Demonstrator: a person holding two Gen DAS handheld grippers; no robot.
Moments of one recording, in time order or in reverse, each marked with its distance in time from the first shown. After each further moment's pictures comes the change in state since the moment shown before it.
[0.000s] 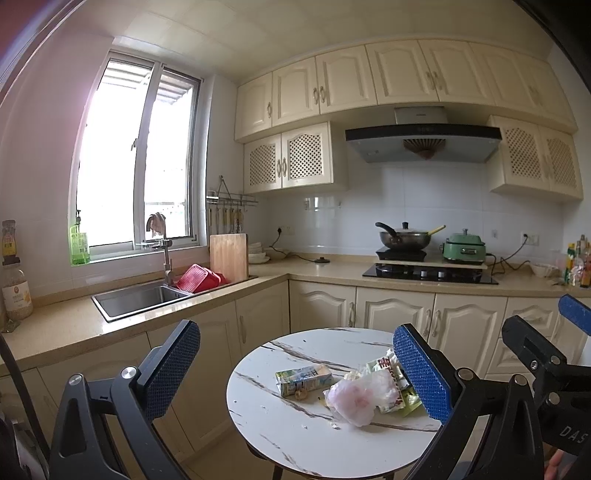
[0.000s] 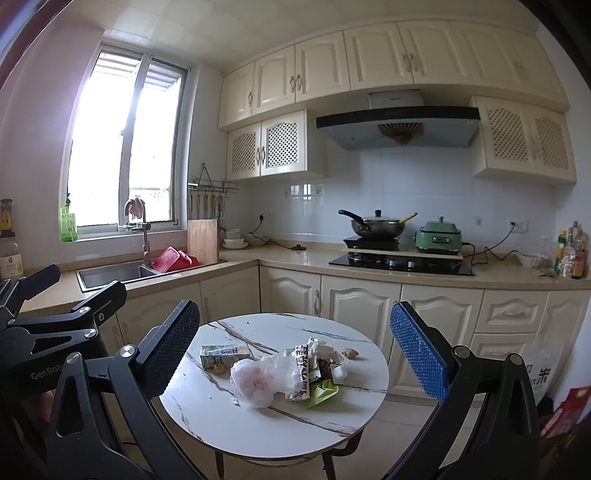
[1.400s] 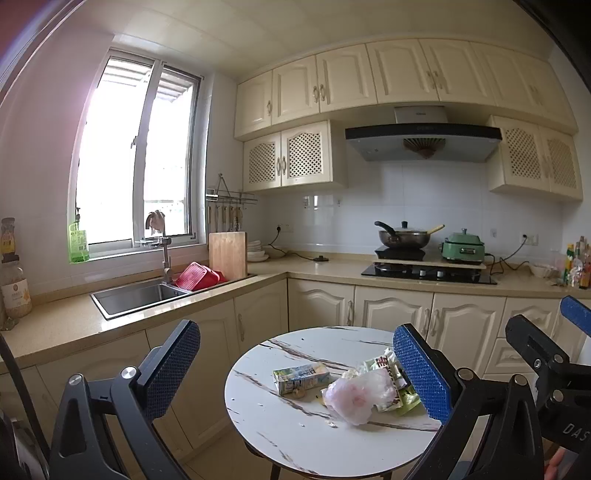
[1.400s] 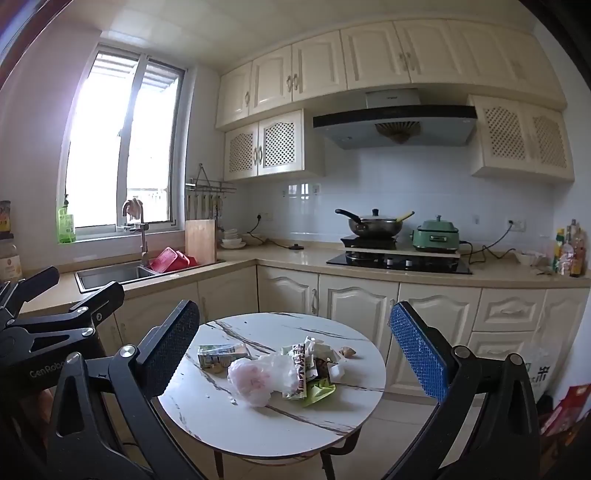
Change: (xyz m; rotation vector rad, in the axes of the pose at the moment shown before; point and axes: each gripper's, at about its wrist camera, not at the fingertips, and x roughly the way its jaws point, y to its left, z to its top) left arm 0.002 -0.001 0.002 -0.006 0.006 -0.002; right arm -0.003 -0.003 0.003 0.007 -0.002 -0.012
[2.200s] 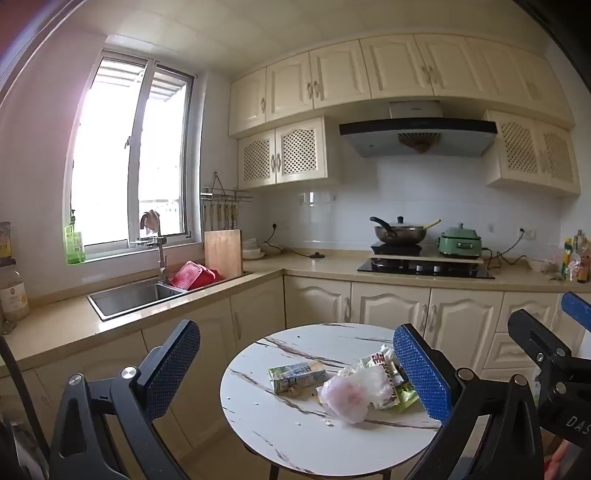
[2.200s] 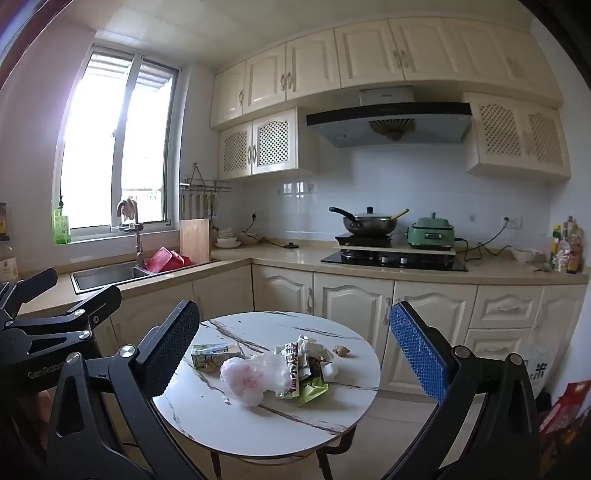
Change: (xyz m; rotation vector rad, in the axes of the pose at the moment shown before) left arm -0.002 0.000 0.003 0.019 0.011 -0.001; right arm 0.005 -0.006 -0.002 0.022 -0.008 -0.016
